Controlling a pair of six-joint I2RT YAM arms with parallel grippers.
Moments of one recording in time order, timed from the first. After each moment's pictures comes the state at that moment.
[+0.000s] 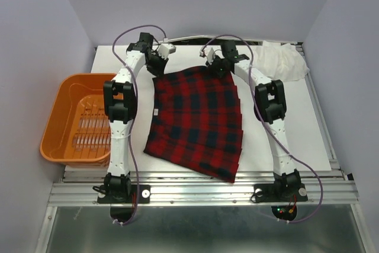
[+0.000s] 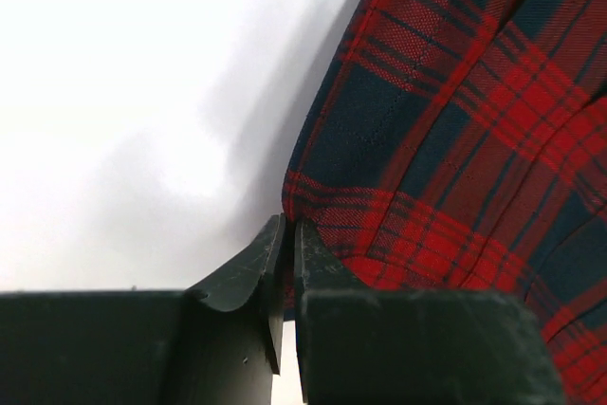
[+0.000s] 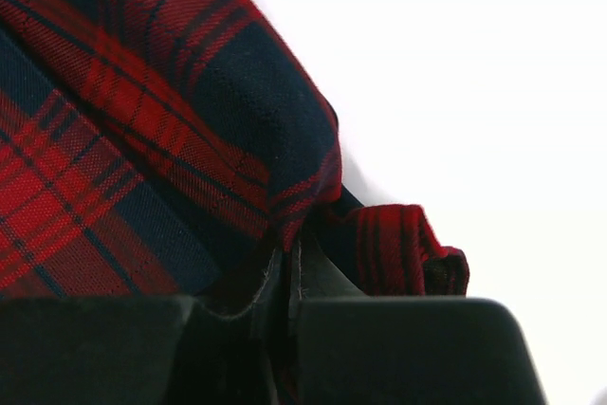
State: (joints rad) left arm -0.15 2.41 2.20 -0.93 0.40 0.54; right arm 0.32 2.51 2.18 -0.50 -0.37 -0.69
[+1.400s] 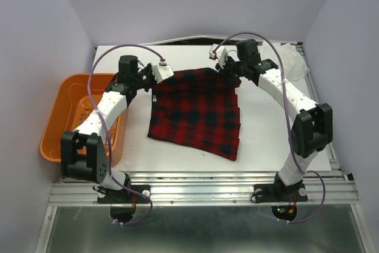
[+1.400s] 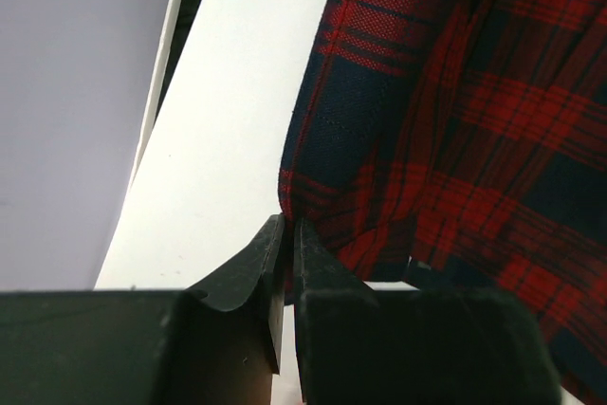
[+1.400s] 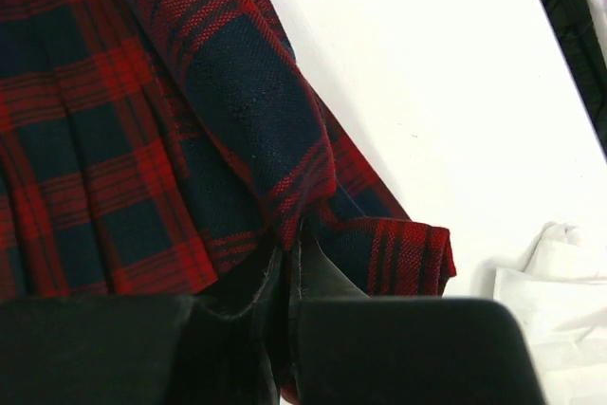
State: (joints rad) left arm -0.19 1.48 1.14 -0.20 0.45 0.91; right arm 0.37 1.78 1.58 -0.52 -0.37 -0.64
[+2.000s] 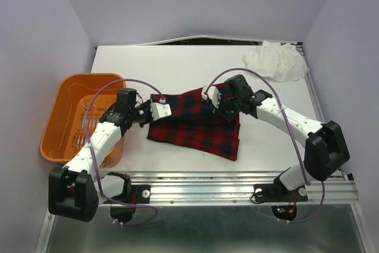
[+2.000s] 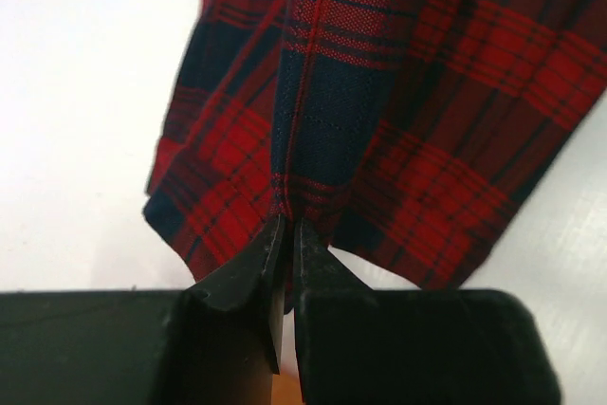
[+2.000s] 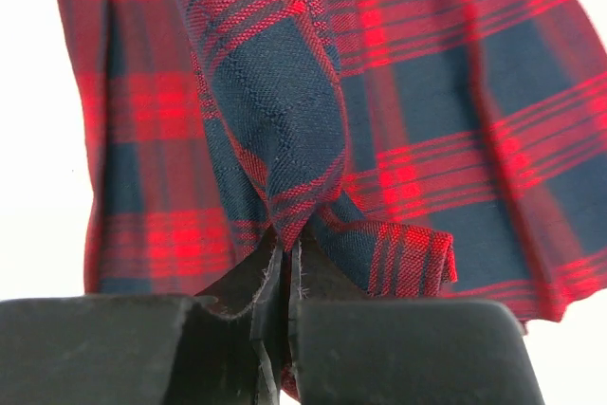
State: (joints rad) left arm -0.21 1.13 0.75 -0.41 0.50 1.03; right arm 0.57 1.52 1.13 -0.52 -0.35 -0.60
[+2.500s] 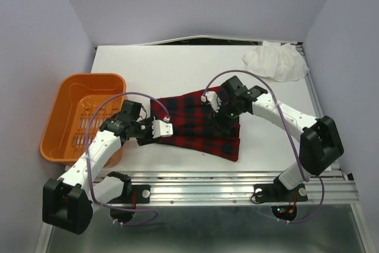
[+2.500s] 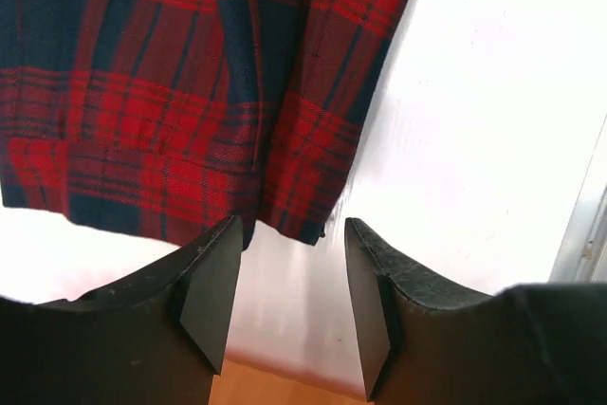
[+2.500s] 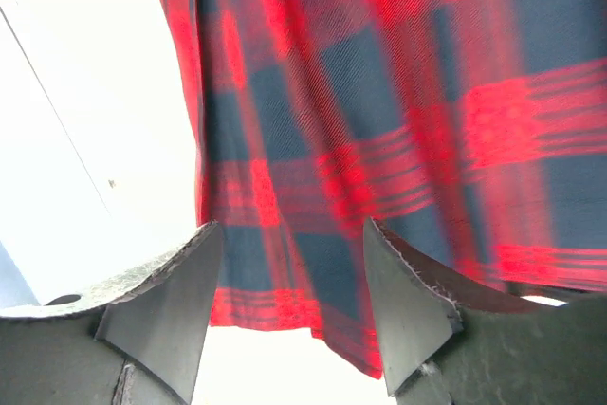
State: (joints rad) left arm -0.32 1.01 0.67 -0.71 0.45 1.13; right arm 0.59 1.57 1.16 -0.78 -0.46 -0.48
